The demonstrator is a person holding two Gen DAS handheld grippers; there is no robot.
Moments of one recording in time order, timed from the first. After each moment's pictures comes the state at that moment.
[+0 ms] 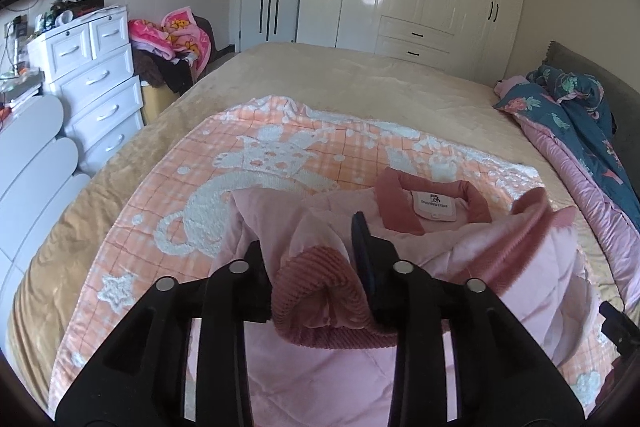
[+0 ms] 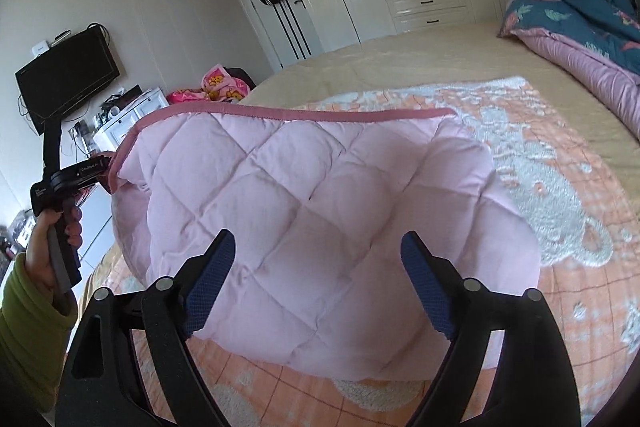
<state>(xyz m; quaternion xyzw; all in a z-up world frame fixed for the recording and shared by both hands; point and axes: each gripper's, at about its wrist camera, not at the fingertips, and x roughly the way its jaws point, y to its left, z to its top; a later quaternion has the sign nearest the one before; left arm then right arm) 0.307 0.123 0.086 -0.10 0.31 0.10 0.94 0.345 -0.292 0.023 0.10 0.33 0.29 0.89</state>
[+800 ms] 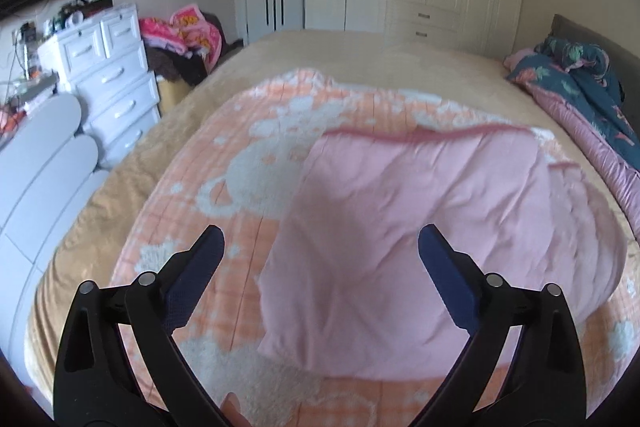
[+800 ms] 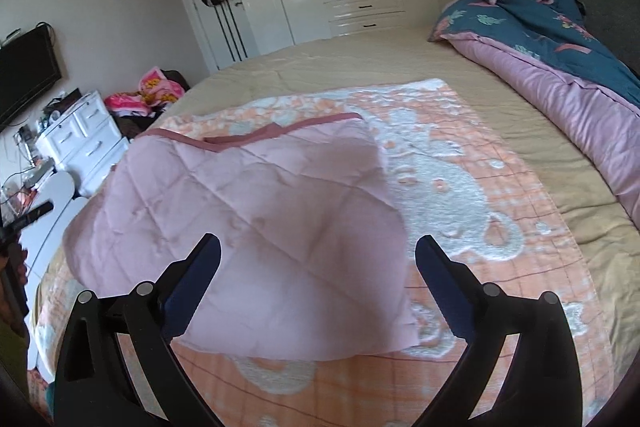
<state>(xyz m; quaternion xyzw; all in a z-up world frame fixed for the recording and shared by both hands) 0.251 0.156 0.043 -0.06 0.34 0.11 0.93 0.348 -0.361 0.023 0.07 0.35 0.17 0.92</state>
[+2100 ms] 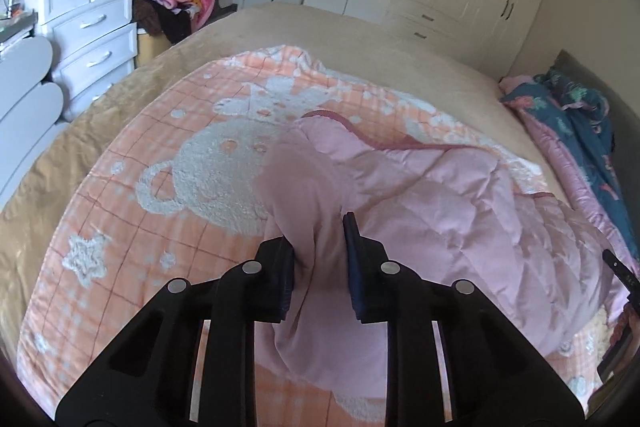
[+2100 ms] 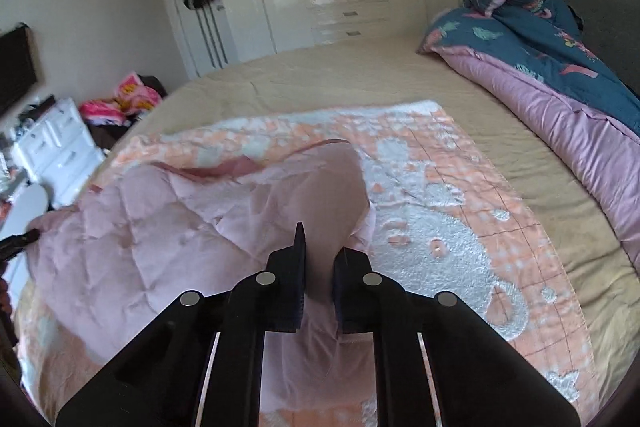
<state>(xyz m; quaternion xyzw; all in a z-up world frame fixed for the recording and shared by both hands) 0.329 0.169 0.026 -0.15 0.36 0.09 0.92 0.454 -0.339 0.017 0.06 0.35 0.12 0.93</state>
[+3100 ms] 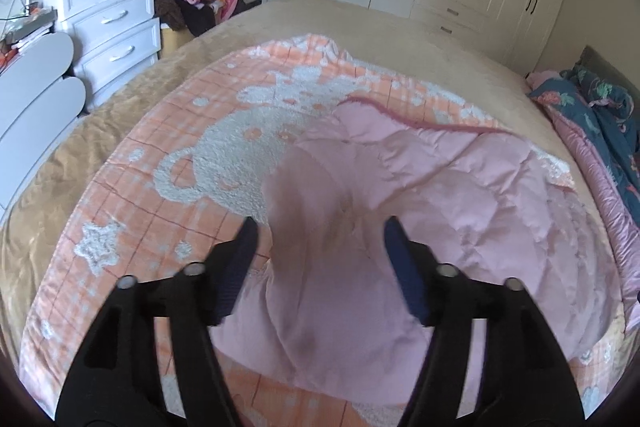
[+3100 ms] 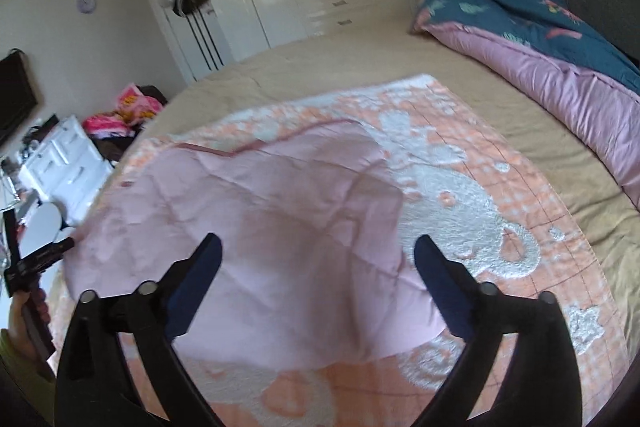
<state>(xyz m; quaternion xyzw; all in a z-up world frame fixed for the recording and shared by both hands) 0.321 0.167 0.020 -0.15 0.36 0.14 0.91 0.380 -0.332 0.037 0.11 0.34 0.15 0.92</state>
